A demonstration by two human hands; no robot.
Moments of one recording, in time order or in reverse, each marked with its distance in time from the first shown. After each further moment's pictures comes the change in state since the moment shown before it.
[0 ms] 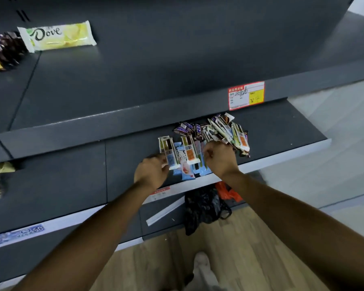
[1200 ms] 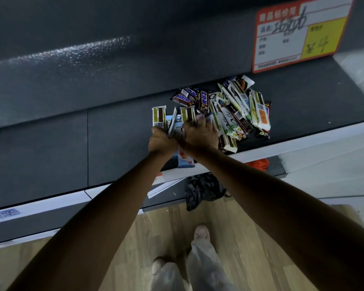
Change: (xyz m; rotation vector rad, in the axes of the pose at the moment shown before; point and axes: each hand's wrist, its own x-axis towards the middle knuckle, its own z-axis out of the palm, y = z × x) left_hand 0.078 0.031 0.082 -0.569 -0.068 -0.627; right_hand 0.062 0.023 0.107 -0.304 -0.266 0.027
